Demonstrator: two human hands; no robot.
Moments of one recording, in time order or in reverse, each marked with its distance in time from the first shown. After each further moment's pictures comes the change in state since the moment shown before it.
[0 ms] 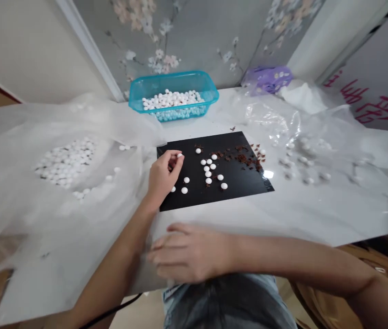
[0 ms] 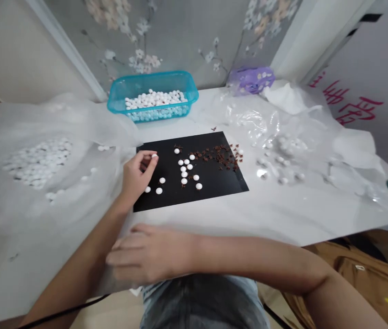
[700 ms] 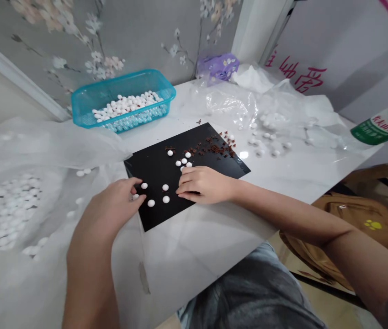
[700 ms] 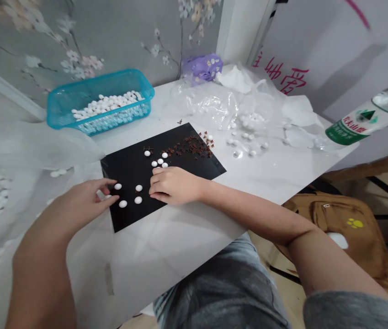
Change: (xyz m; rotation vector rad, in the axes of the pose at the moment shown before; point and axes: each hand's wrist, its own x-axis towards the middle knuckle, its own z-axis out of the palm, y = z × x) left_hand 0.025 0.024 -0.065 0.635 -0.634 -0.214; right_hand -0.045 0.083 -0.040 -0.060 -0.184 0.521
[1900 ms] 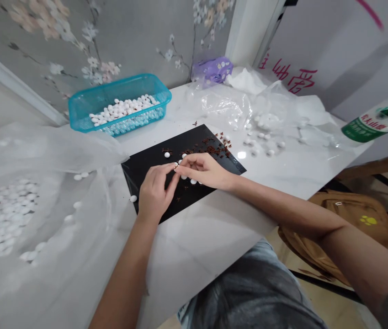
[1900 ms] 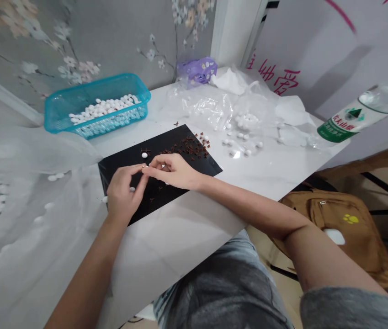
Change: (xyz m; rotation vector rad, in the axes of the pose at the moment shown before) left_hand 0.023 0.049 0.070 -0.337 0.877 0.789; right_hand 0.007 -0.001 -0.017 0.932 0.354 0.644
